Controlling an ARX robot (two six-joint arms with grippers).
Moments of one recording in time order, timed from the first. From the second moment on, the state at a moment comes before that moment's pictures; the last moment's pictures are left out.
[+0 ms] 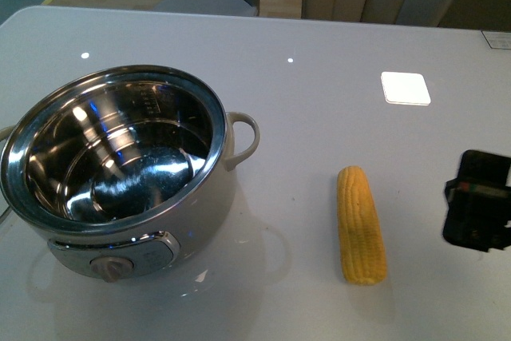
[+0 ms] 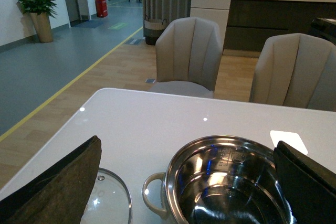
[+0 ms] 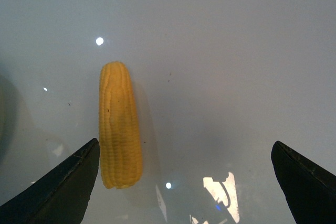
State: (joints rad) left arm 0.00 0.01 0.01 0.00 0.00 0.00; right arm 0.43 1.47 0.34 0.31 0.36 0.48
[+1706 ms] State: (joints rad) left arm 0.00 0.01 0.01 0.00 0.00 0.00; right arm 0.54 1.82 0.62 0.36 0.16 0.41
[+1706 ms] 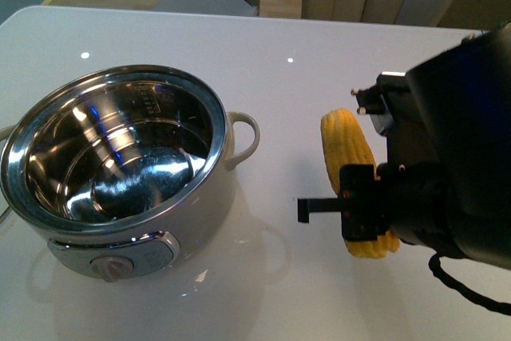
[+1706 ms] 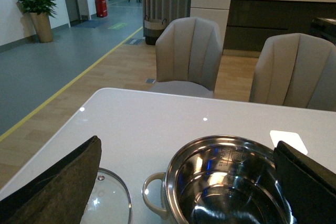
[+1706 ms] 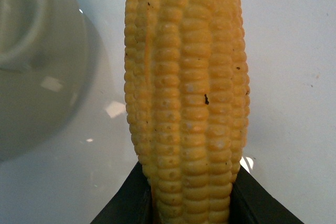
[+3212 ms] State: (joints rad) left arm 0.00 0.01 0.01 0.00 0.00 0.00; right arm 0.78 2.11 1.29 0.05 -0.01 0.85
